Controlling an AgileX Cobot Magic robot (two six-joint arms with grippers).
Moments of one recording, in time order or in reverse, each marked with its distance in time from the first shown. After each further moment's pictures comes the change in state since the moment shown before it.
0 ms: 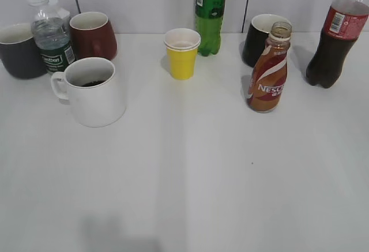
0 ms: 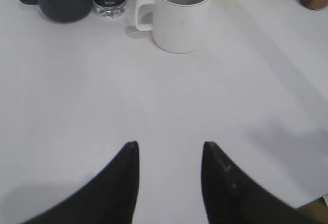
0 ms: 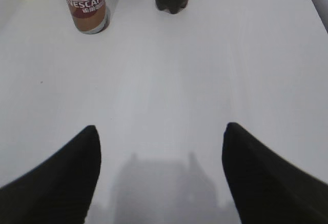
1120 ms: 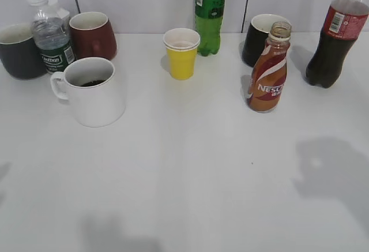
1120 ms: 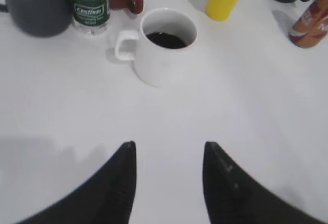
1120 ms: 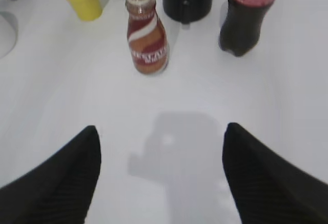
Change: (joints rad) left arm 0.001 0.467 -0.209 -0.049 -0.162 -0.105; right arm 0.000 0.660 -0.281 0.197 -0.244 -0.121
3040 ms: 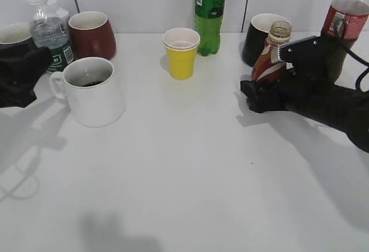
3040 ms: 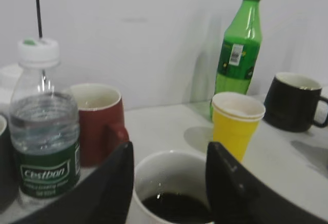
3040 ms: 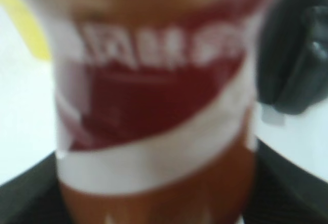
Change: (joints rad) left arm 0.235 0.821 0.445 0.332 -1.878 -0.083; right arm 0.000 1.268 0.116 -0.306 -1.622 0.082
